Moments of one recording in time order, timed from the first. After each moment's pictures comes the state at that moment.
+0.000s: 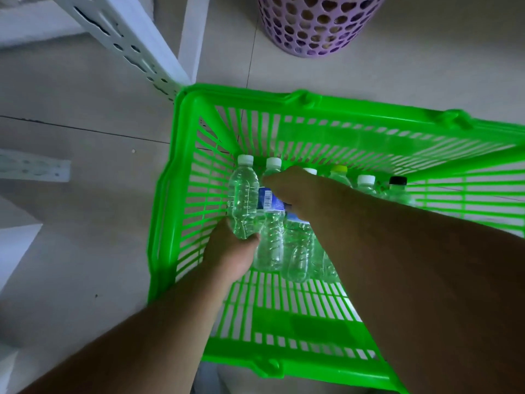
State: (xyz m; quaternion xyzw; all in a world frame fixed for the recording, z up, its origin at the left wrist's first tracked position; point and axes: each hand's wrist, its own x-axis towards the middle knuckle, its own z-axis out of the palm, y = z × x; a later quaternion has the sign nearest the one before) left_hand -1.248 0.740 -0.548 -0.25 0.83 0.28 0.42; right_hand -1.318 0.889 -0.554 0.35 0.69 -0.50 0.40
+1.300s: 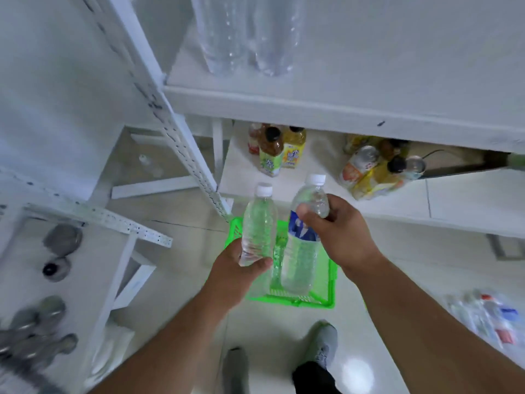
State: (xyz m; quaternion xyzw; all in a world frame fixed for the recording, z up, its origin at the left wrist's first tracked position) left_hand -1.194 0.755 0.059 -0.07 0.78 0.54 0.31; right_hand -1.194 0.967 0.110 0.25 0.75 -0.61 0.04
